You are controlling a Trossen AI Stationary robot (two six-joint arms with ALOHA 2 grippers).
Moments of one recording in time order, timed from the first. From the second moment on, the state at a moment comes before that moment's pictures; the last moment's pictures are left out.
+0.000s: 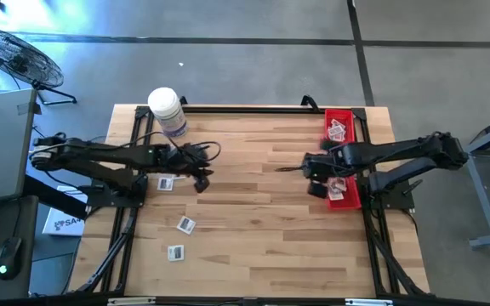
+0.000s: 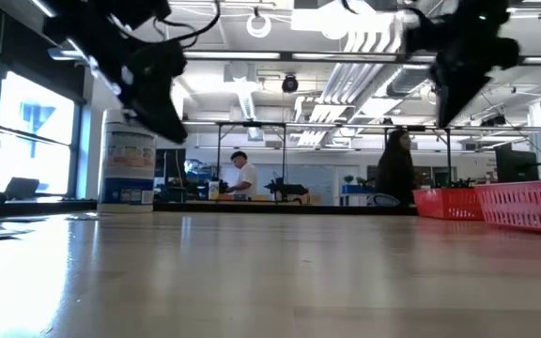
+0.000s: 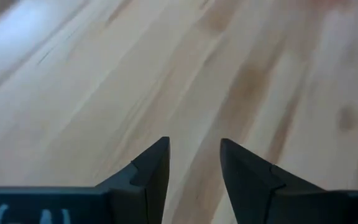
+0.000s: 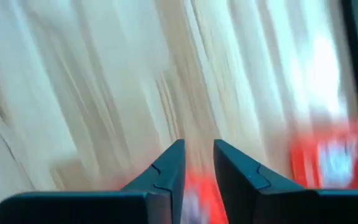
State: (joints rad) left arm 0.08 1.13 0.67 -0.31 -0.18 -0.38; right arm 0.05 1.24 1.00 -1.08 0.34 0.29
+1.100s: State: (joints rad) left arm -0.04 1.08 0.53 -0.87 -0.19 -1.28; right arm -0.02 1.24 0.70 0.01 0.10 -0.10
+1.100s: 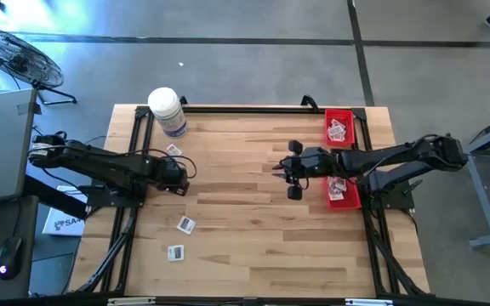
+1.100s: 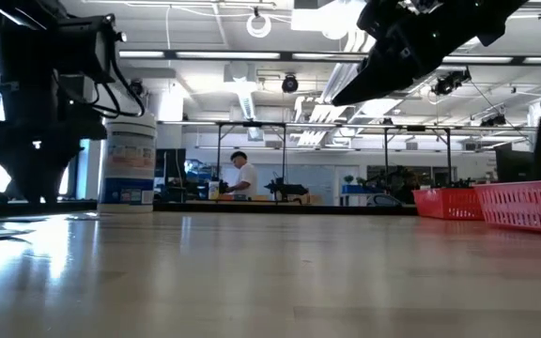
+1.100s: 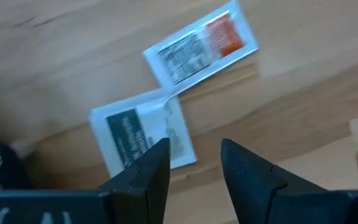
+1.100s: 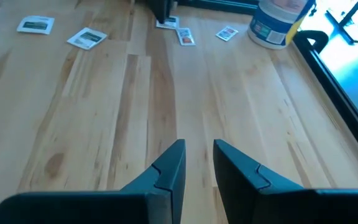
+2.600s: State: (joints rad) left arm -0.18 1.32 0.61 -0.36 -0.30 -0.78; right arm -0.04 1.24 0.70 0.02 0.11 -0.08
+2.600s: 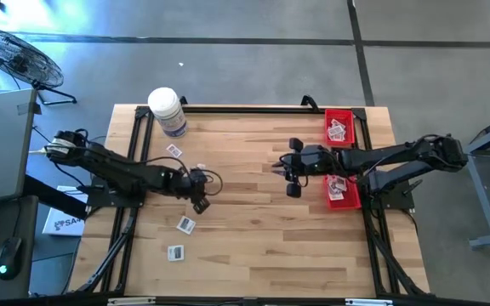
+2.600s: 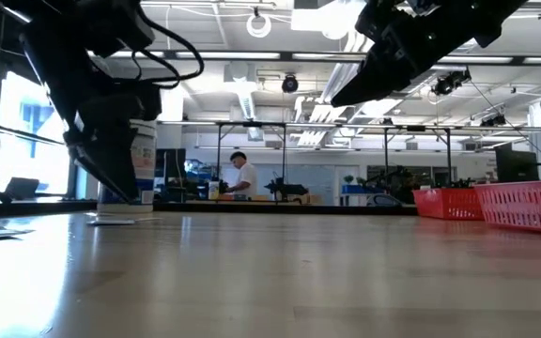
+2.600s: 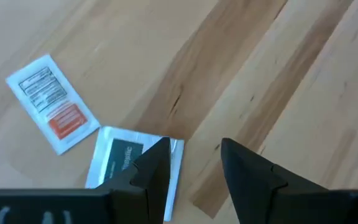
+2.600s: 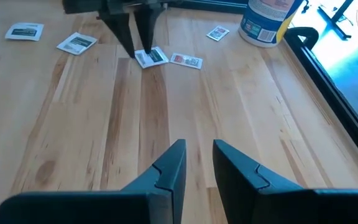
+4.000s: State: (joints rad) left arm -0.21 1.46 0.53 -0.08 -0.38 -0.40; right arm -0.05 1.35 0.70 0.14 -0.02 -0.07
